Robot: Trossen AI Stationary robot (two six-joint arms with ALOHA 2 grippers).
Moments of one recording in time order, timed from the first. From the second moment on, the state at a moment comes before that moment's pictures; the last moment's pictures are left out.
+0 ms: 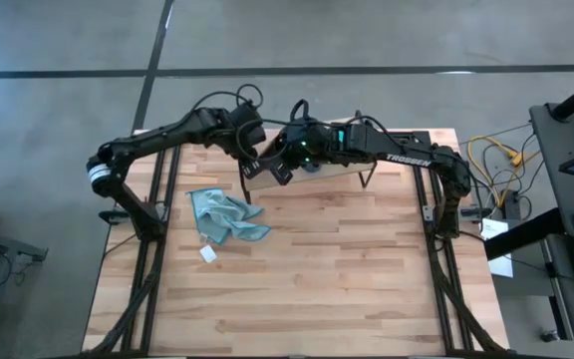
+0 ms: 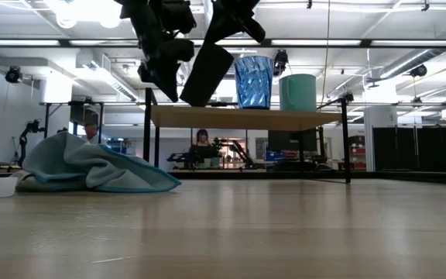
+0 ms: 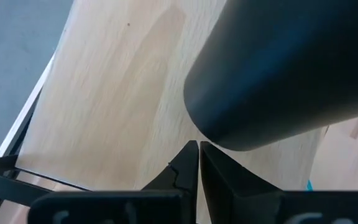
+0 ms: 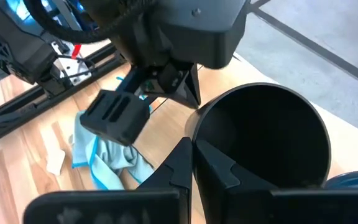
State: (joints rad) left arm 0.50 1.57 1.48 -0.99 0.01 0.00; right arm -0.15 1.87 1.97 -0.81 0.22 0.38
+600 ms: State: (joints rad) left arm 0.49 1.46 1.45 -0.85 0.10 -0.04; right arm -0.16 1.87 1.95 -0.80 0.21 0.38
